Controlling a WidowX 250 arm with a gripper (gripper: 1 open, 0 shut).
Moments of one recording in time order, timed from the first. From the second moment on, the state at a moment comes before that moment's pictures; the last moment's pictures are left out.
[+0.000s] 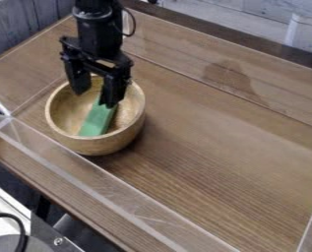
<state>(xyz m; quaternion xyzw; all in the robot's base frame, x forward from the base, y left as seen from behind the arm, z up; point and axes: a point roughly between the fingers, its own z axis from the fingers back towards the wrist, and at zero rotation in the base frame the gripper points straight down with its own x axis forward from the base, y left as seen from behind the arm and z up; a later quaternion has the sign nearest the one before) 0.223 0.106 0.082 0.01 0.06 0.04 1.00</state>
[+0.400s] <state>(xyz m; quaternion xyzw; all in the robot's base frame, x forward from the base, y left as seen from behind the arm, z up) 0.222 0.108 0.064 0.01 0.07 0.05 1.00</state>
